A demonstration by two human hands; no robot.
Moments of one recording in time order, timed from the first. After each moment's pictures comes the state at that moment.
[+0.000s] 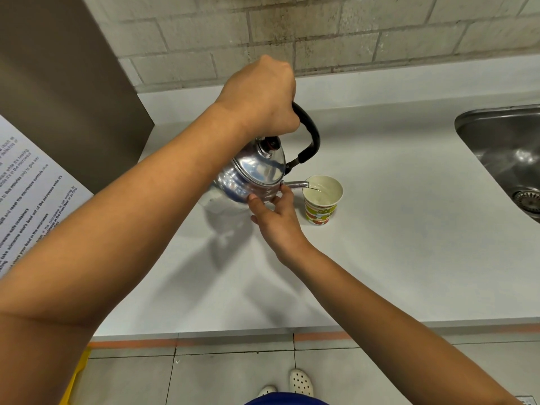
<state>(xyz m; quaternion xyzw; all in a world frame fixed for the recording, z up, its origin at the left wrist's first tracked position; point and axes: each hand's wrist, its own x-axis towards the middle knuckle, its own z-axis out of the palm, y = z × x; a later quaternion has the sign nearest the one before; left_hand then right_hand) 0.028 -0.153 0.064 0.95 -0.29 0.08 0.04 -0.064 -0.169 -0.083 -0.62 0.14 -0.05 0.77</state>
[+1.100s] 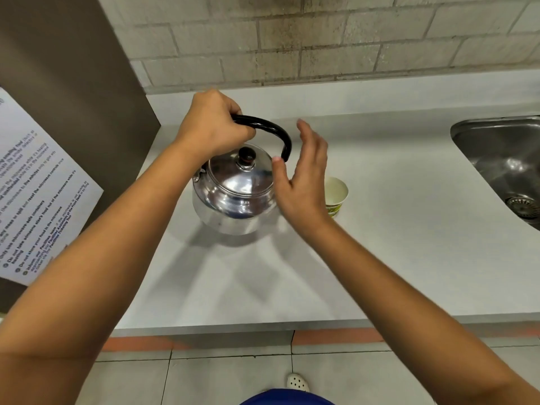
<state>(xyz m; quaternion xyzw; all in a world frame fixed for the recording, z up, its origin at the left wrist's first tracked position) 0.038 -0.072 0.031 0.95 -0.15 0.07 0.28 -0.055 -0.182 -0.043 -0.80 0.05 -0.29 0.51</state>
